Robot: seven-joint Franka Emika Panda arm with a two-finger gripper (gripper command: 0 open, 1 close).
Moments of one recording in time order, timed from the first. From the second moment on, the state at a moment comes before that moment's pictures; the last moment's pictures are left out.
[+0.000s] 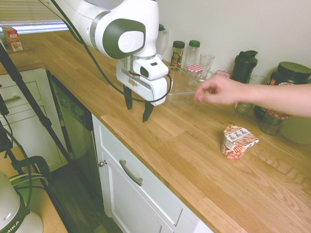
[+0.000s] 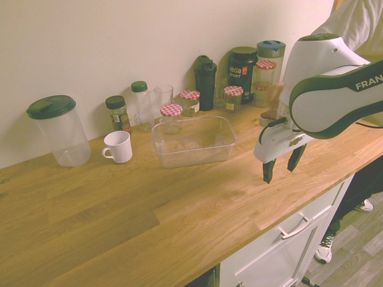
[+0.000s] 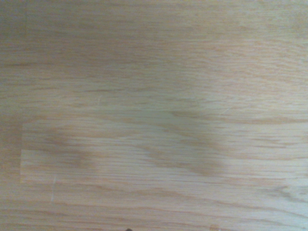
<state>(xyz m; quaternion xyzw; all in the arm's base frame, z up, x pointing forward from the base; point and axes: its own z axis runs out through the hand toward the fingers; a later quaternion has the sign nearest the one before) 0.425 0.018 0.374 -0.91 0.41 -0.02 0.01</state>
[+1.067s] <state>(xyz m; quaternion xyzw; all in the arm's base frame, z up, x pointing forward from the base) 0.449 -0.107 0.376 -0.79 0.59 -0.17 0.03</state>
